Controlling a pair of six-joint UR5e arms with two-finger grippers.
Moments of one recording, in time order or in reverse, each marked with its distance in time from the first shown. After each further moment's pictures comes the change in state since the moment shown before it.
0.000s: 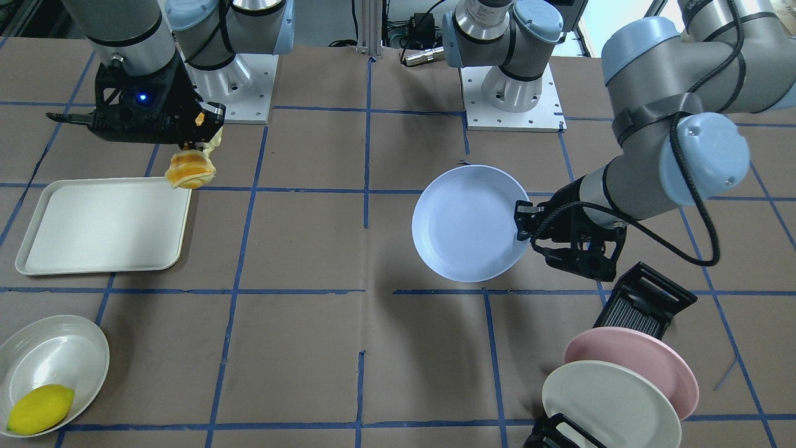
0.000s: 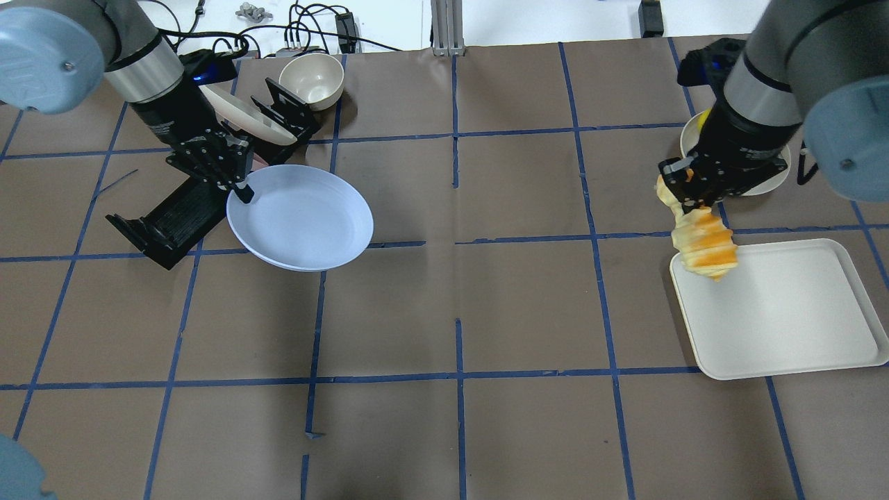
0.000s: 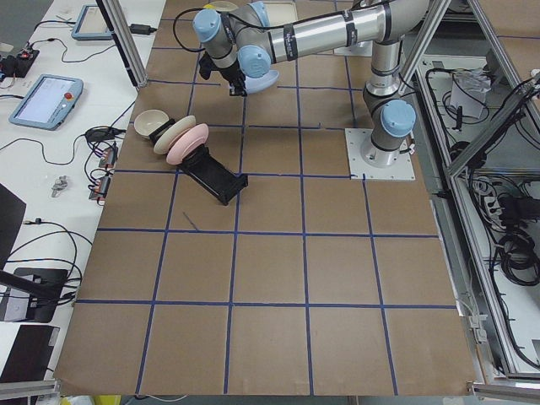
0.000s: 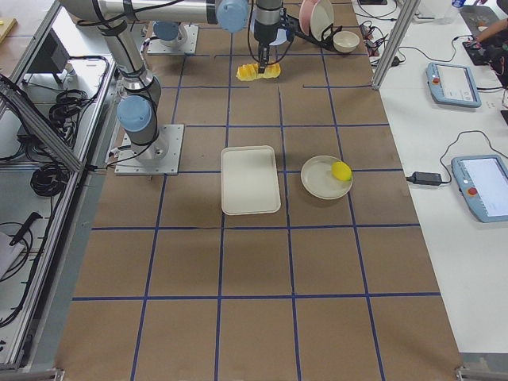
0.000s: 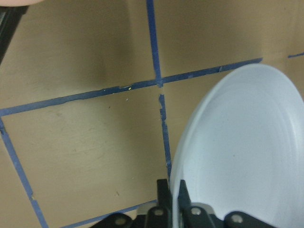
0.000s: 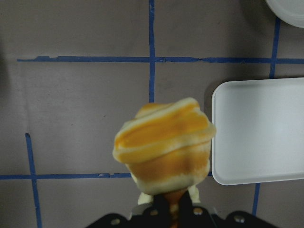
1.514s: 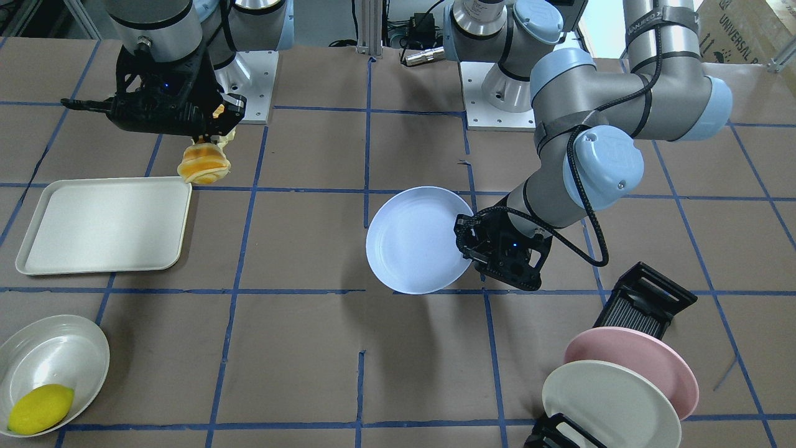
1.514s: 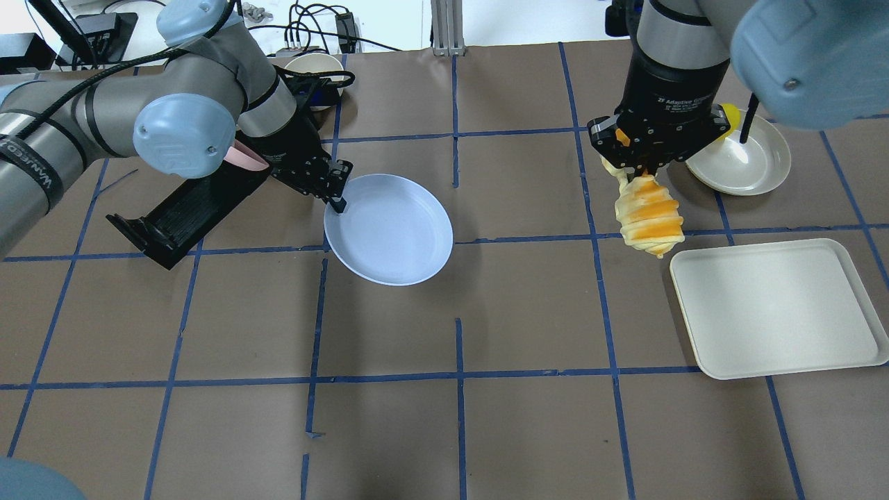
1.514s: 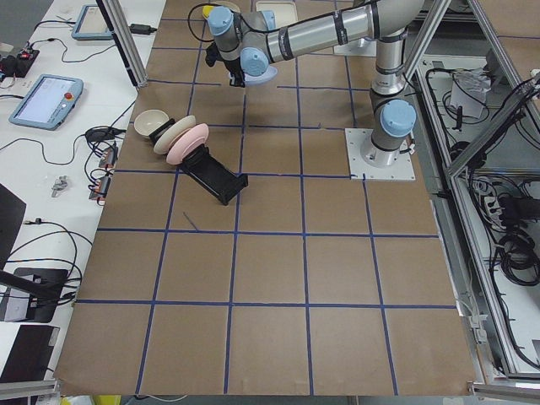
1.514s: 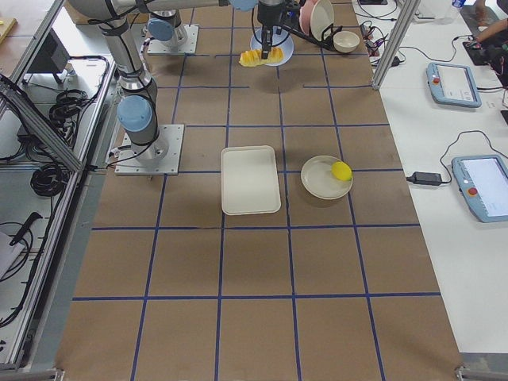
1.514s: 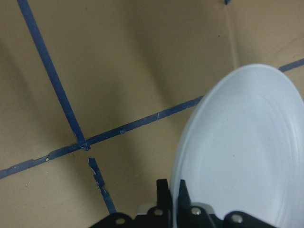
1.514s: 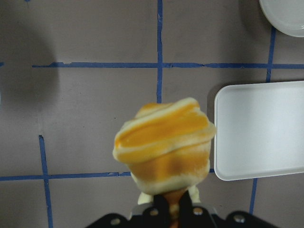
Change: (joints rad) left arm -0.093 -0.014 -0.108 0.233 -0.056 -0.019; right arm 0.057 0.043 -0.090 0.051 -0.038 0.046
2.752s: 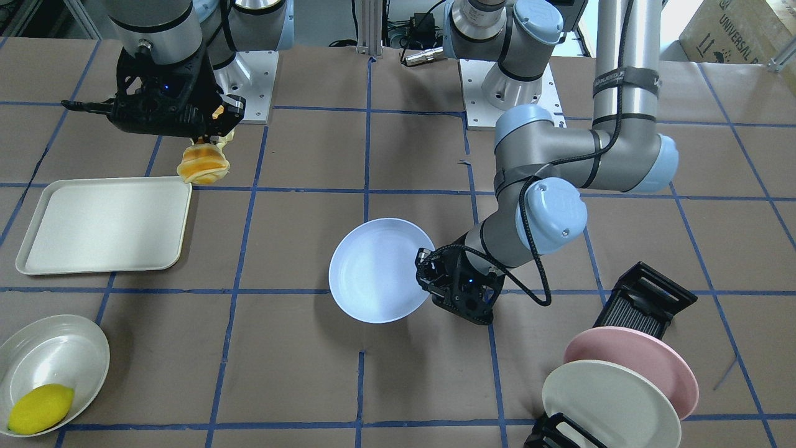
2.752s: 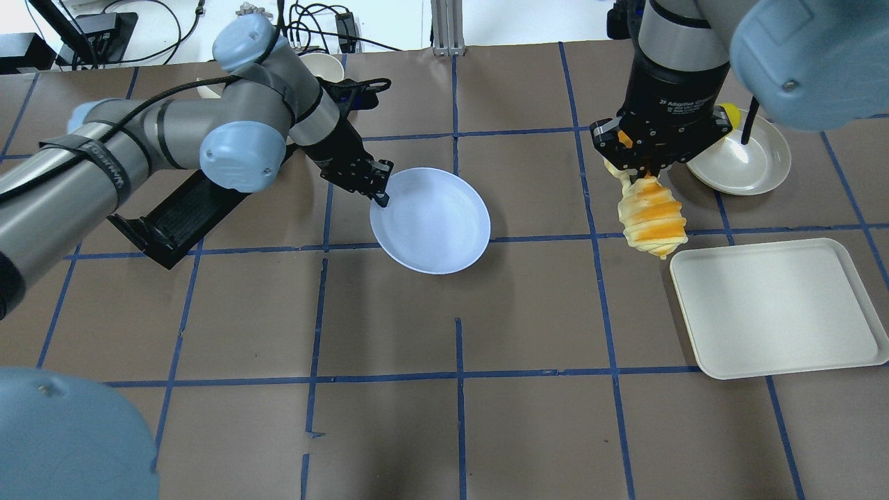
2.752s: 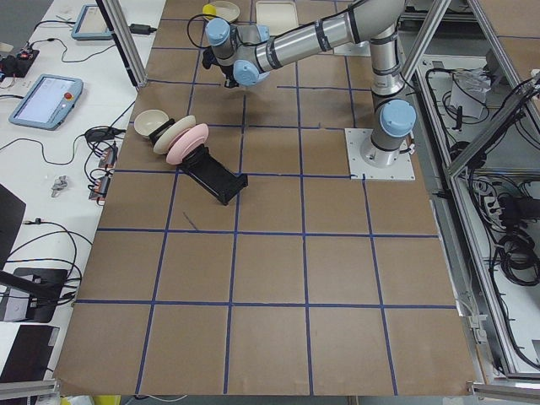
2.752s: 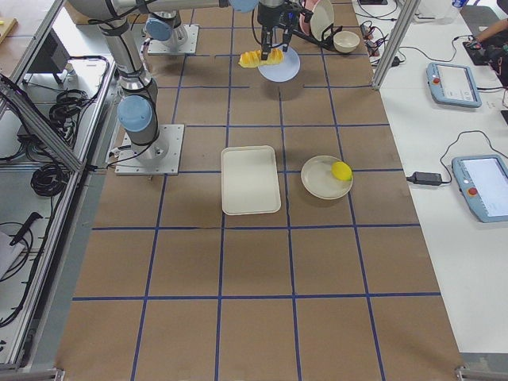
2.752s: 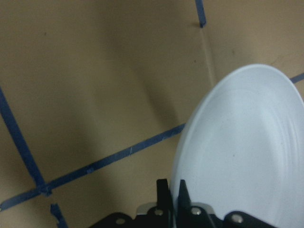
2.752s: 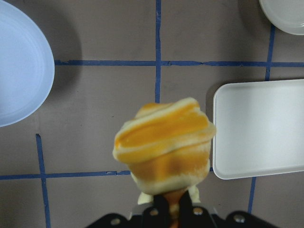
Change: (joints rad) left arm -0.071 -0.152 -0.016 0.256 -0.110 -0.049; right arm -0.001 0.001 0.007 0.001 -0.004 -0.002
